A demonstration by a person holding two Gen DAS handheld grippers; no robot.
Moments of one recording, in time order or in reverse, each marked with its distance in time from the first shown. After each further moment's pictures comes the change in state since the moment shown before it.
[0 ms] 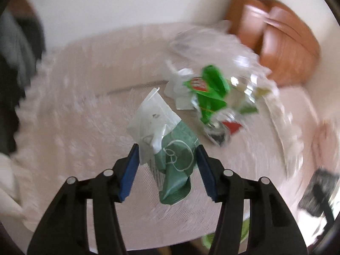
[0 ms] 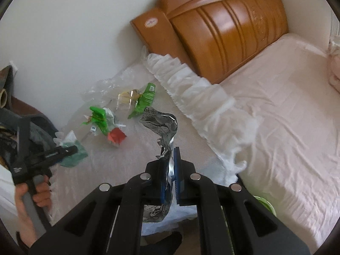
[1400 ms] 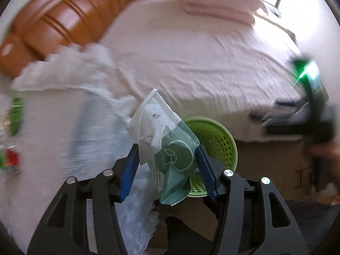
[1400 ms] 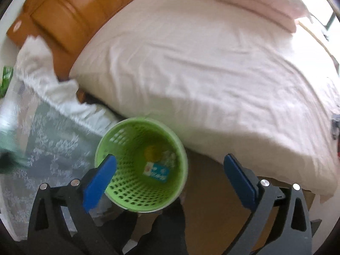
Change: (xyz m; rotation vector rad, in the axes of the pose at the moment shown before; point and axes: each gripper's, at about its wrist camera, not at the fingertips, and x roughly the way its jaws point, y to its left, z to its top) left arm 0.030 -0.271 -0.204 1.140 0.102 -0.394; right arm -0.043 -0.237 -0.202 0.442 0.147 -0.518
